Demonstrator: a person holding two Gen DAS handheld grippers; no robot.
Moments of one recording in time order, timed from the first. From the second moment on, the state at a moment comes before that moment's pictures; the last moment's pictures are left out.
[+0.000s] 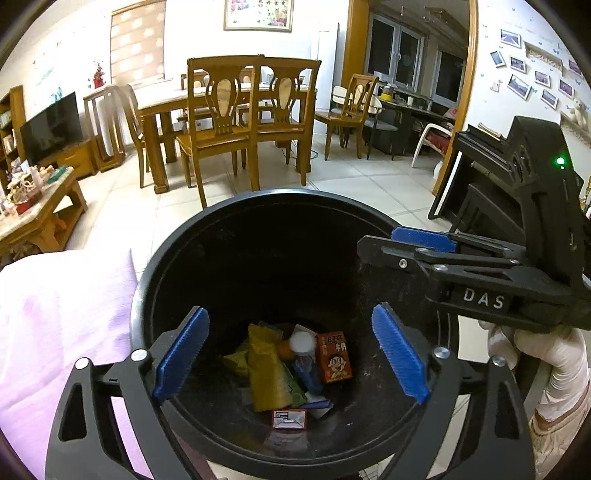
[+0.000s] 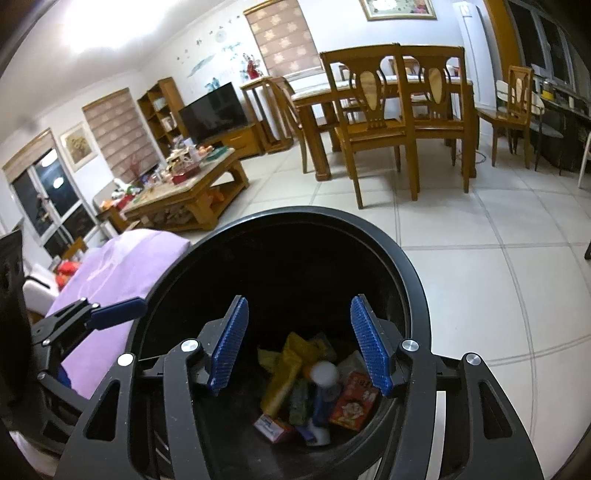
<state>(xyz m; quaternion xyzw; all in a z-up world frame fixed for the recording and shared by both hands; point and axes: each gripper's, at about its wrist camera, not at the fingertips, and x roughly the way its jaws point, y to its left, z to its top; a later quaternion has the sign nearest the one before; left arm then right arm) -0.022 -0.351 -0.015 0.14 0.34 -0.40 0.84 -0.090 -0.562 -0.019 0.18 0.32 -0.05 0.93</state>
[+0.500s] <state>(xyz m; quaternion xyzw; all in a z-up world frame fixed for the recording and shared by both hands) -0.031 -0.296 0.007 0.11 0.30 -0.39 0.86 -0.075 -0.516 -0.001 0.19 0.34 -0.07 0.92</state>
